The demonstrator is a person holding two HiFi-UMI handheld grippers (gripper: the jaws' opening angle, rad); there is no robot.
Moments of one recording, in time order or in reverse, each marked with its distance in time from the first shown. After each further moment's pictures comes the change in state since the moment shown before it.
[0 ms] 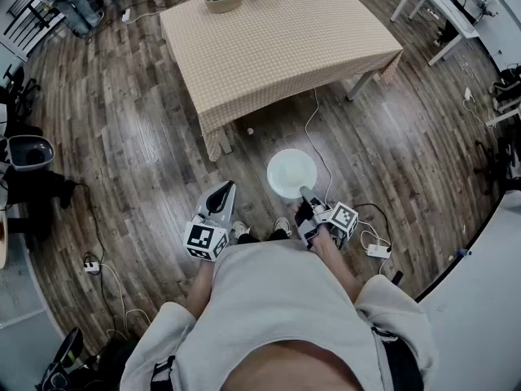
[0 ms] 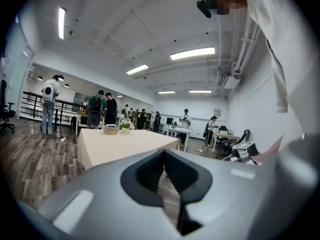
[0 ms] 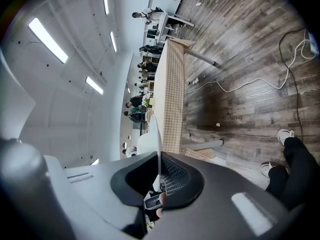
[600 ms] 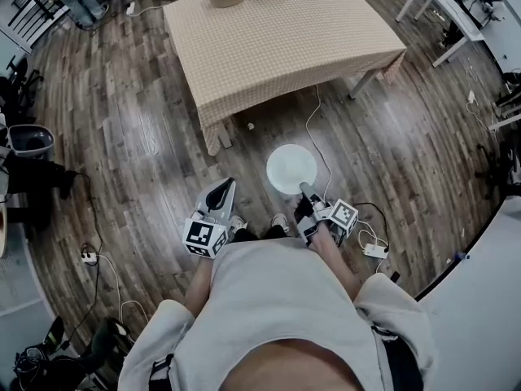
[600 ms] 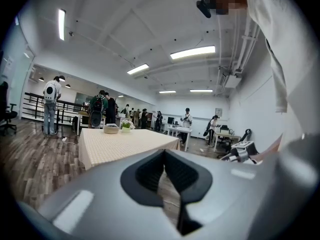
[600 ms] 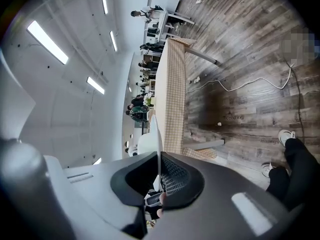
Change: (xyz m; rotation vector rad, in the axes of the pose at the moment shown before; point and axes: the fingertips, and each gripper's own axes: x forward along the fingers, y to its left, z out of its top) left arm 0.001 -0.014 -0.002 0.003 0.003 0.016; right arm -0.008 -0.001 0.007 -0.007 0.021 -0.030
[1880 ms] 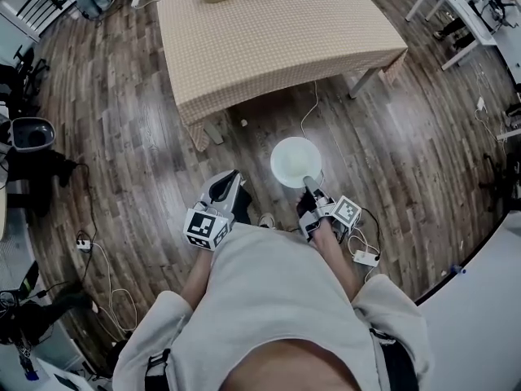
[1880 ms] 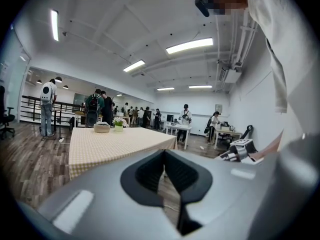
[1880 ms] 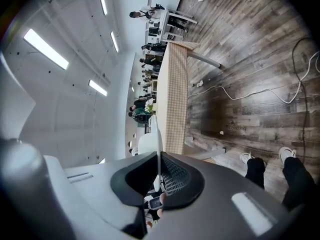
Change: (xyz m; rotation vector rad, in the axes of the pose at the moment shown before) left arm 0.100 -0.079 -0.005 0.026 0.028 0.009; right arm -0.023 -0.020 0.119 -0.011 0.018 0.032
